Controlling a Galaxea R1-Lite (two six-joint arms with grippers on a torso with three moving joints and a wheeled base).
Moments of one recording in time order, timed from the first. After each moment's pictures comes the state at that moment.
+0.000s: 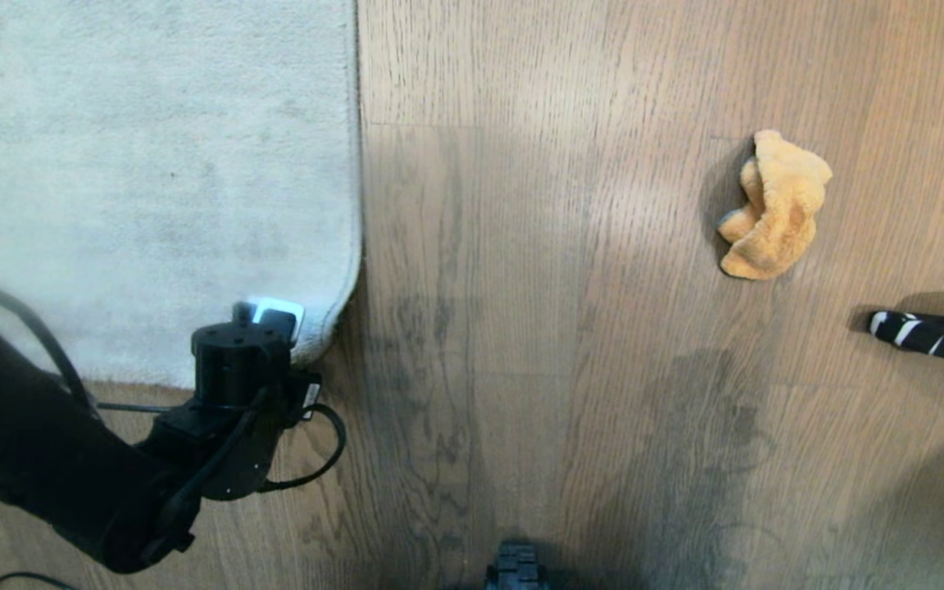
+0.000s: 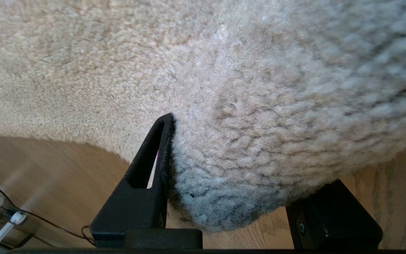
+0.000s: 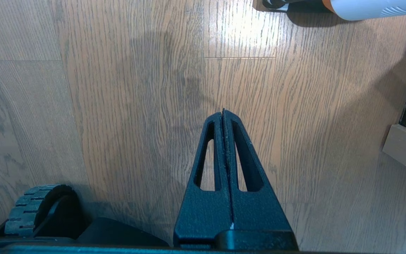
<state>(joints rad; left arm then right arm) -0.38 1.88 -0.51 -1.02 0.66 0.17 0.00 0.00 0.00 -0.06 -0.03 0.05</state>
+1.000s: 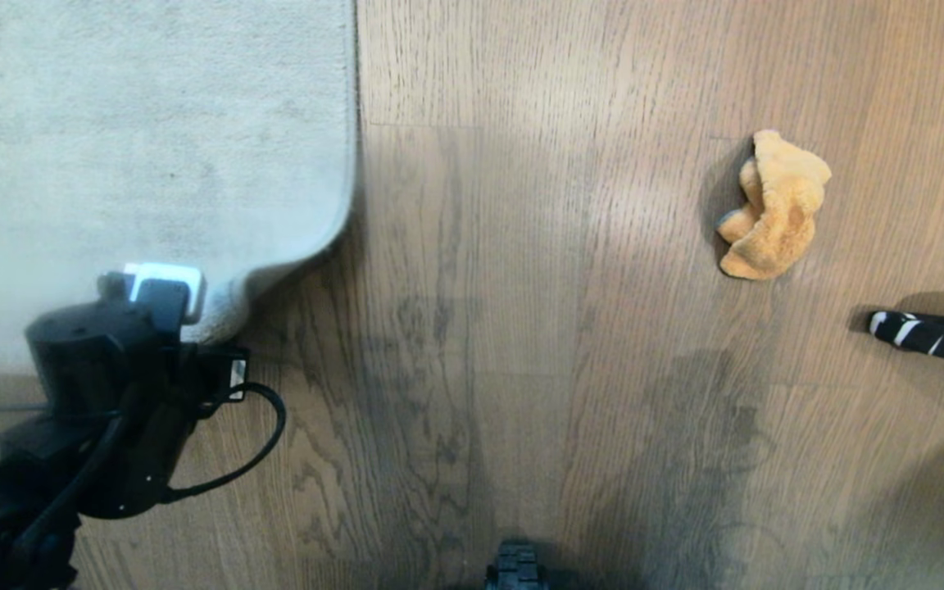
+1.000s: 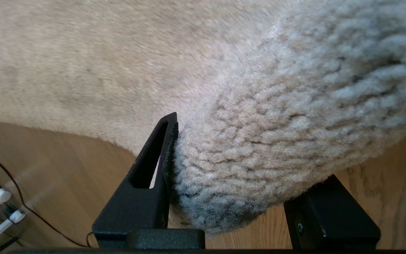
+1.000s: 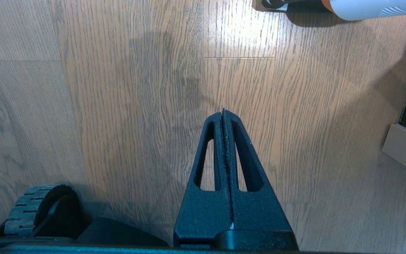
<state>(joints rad) -0.28 1.60 -0.41 -1.01 0.66 0.17 0.00 0.00 0.00 -0.06 -0.03 0.05</state>
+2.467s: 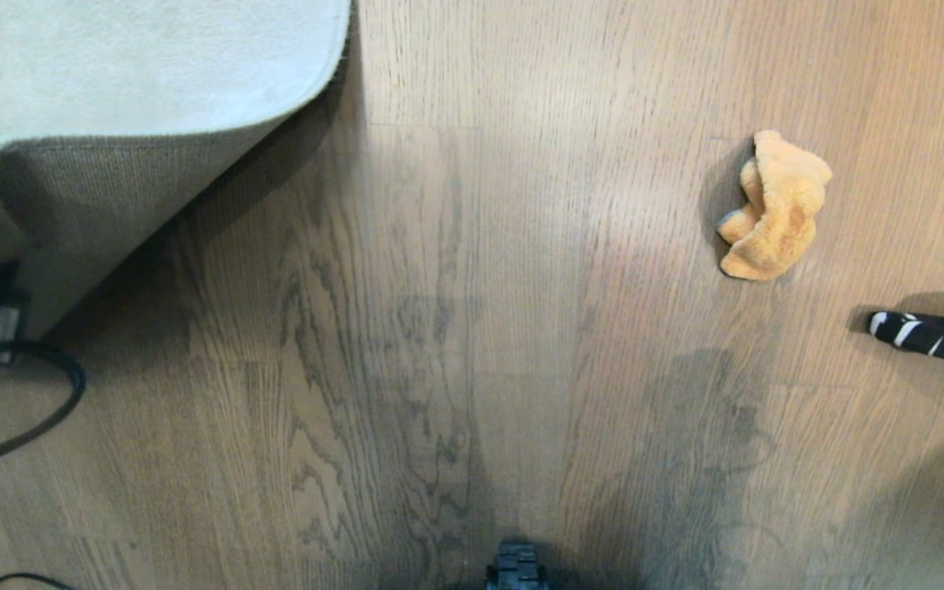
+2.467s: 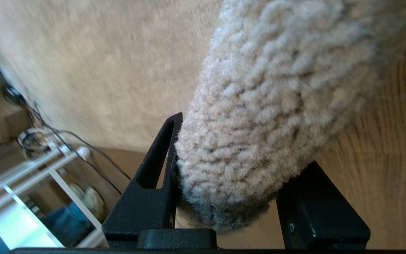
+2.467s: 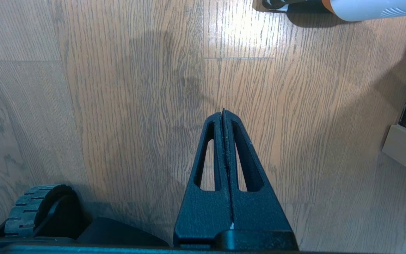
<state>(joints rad) -0.11 1.09 -0.62 -0.53 0.60 0.56 0.00 0.00 0.00 -0.06 -0.03 0.05</state>
